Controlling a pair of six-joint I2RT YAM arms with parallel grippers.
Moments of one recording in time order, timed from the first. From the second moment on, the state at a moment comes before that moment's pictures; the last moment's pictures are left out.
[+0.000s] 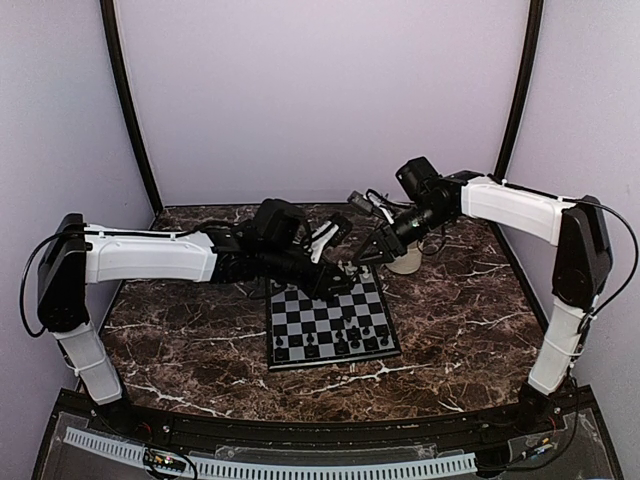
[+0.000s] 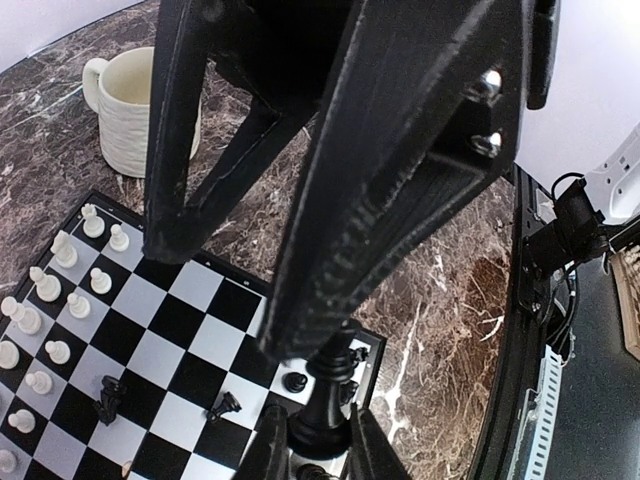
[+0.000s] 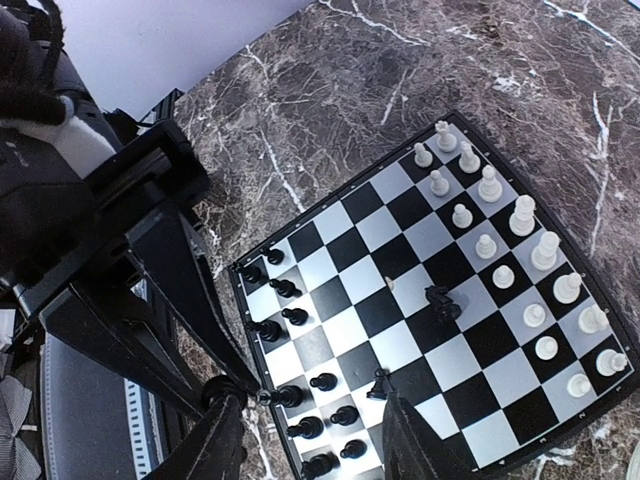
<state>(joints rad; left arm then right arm) -0.91 1.75 1.27 -0.11 0.32 -0.19 0.55 1.82 1.54 -0.77 -0.85 -0.31</state>
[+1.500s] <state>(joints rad) -0.91 1.75 1.28 -0.12 0.29 -0.18 0.56 1.78 1.49 -0.79 -0.94 -0.31</state>
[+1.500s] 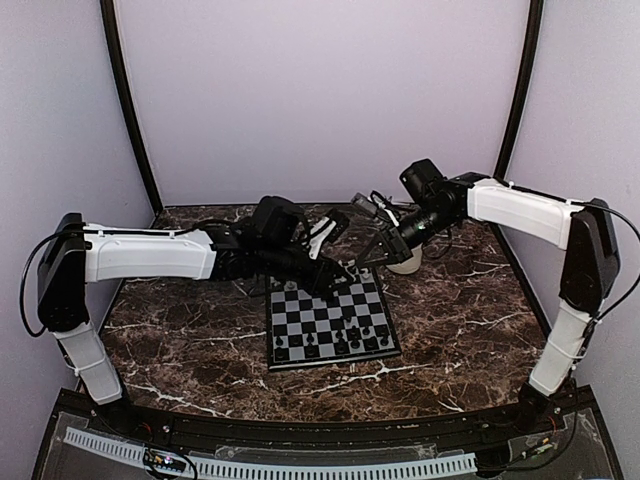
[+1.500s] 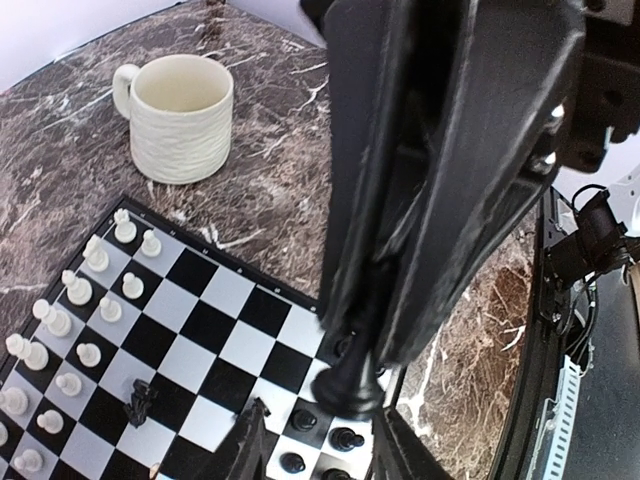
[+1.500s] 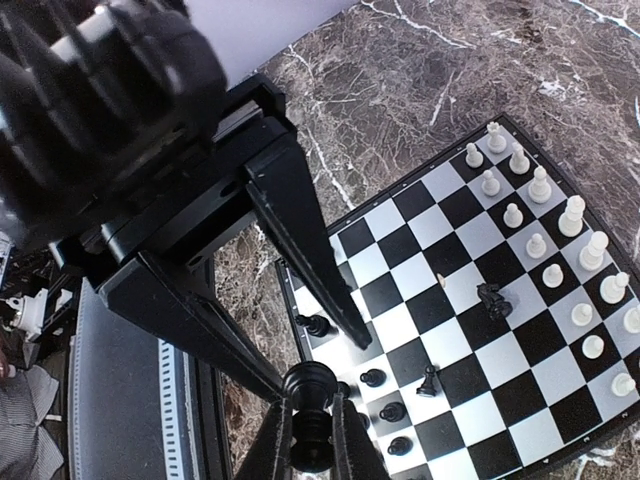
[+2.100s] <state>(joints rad) -0.57 1.54 1.23 -0.28 0.21 -0.21 0.74 1.74 1.50 -0.85 -0.56 -0.49</state>
